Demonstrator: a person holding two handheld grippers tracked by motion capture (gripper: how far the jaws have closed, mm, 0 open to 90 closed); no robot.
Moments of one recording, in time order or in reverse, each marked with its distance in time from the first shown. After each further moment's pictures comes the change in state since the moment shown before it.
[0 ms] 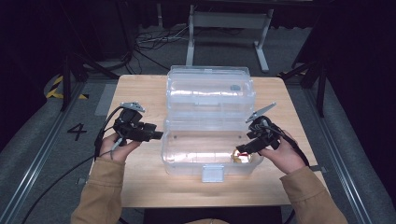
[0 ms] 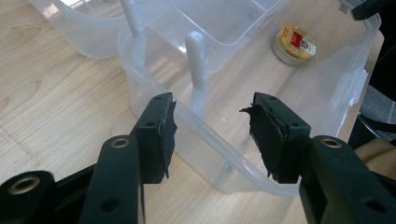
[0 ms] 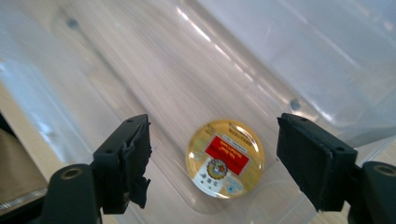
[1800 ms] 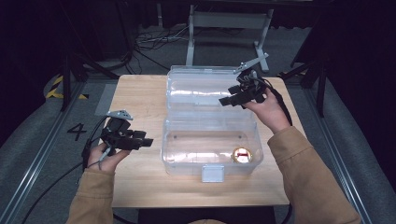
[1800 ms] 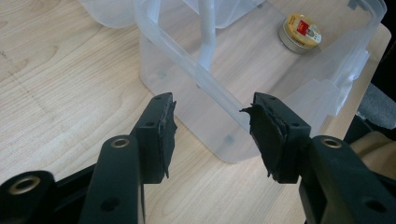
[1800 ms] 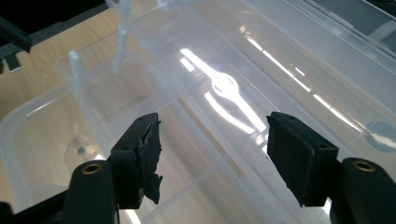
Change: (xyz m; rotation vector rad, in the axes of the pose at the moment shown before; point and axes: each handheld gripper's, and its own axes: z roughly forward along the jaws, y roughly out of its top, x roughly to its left) left arm -0.003 -0.031 -0.022 -0.007 0.038 -0.048; right arm -0.034 0.119 -0.026 -0.223 0.006 -0.086
